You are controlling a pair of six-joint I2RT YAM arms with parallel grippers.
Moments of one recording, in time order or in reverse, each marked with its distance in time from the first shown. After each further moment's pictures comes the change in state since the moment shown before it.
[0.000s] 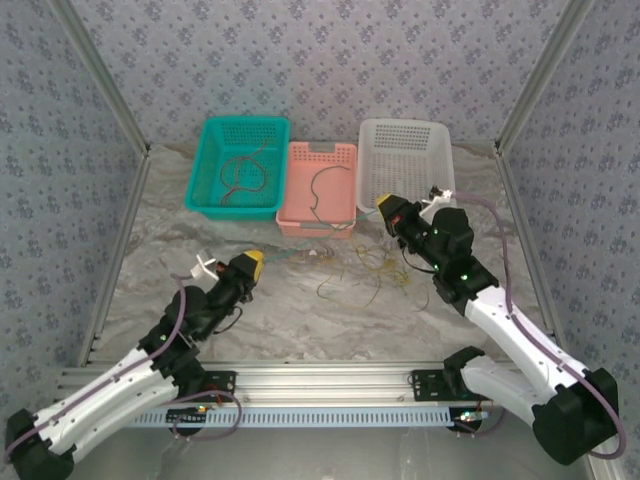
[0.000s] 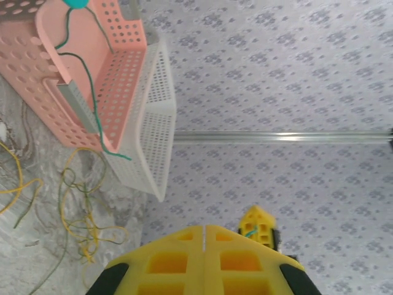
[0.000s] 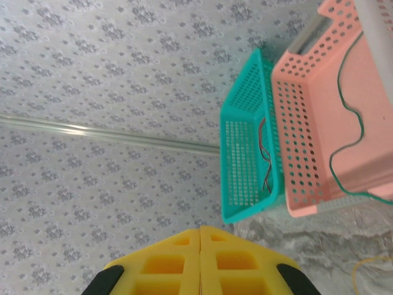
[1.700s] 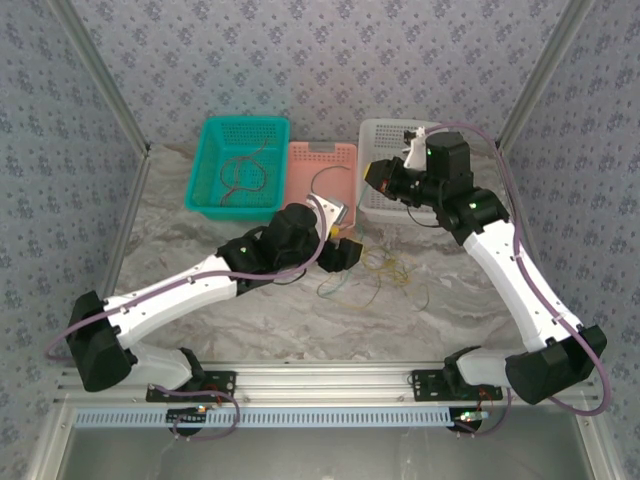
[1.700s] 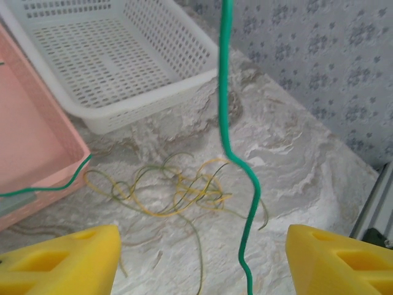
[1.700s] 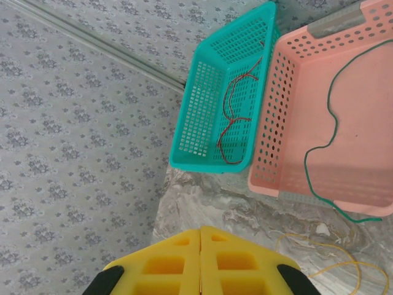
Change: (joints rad) left arm -0.165 0.937 0.874 -0.394 0.270 1.215; right arm -0.059 0.344 0.690 -0.659 -0.274 -0.537
